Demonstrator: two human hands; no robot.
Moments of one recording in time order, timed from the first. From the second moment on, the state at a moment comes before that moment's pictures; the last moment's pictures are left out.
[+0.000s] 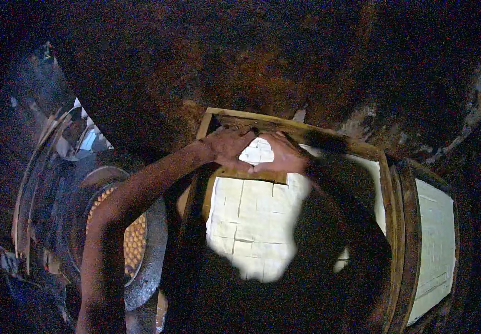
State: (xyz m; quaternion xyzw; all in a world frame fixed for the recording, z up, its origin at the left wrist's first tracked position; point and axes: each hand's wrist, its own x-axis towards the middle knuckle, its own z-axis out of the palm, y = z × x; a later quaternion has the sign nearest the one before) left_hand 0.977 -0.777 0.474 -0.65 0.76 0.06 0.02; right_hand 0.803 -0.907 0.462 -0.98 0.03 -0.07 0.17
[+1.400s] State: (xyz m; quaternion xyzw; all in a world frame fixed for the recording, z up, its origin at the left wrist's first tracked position) left_hand 0.957 -0.791 0.465 -0.63 0.78 0.05 -0.06; right_hand 0.784 -0.925 0.461 -0.97 0.08 0.01 0.23
